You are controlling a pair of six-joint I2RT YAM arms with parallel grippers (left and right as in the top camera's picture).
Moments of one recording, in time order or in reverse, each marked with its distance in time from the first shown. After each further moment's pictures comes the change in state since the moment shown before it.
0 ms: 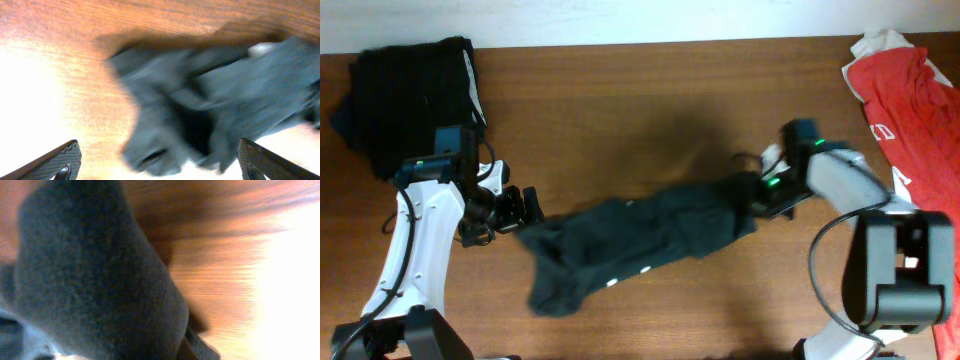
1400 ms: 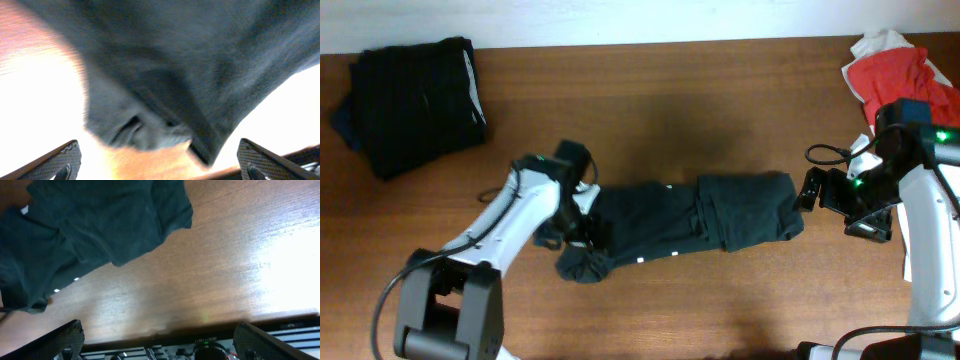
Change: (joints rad) left arm -0.428 0.180 -0.011 0.037 -0.028 0.014; right arm -0.171 -0.343 0.288 -0.658 0.231 -0.116
